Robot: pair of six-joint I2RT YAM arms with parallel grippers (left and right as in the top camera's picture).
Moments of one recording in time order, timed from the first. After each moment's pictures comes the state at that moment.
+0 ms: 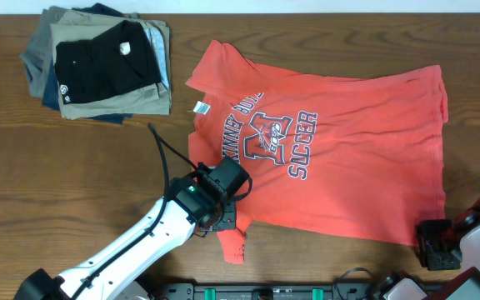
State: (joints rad) left arm -0.74 1.32 0.81 -0.93 0.02 -0.74; right arm -0.82 1.25 0.49 -0.80 -0.04 0.73
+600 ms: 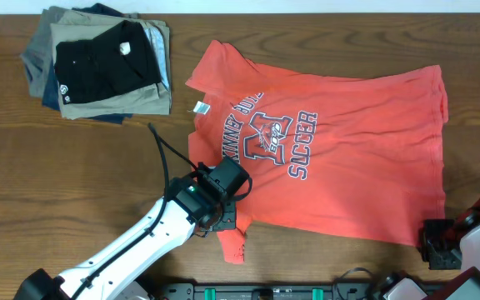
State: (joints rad) left arm -0.74 1.32 0.81 -0.93 0.02 -0.74; right arm -0.82 1.25 0.49 -0.77 -0.01 0.78
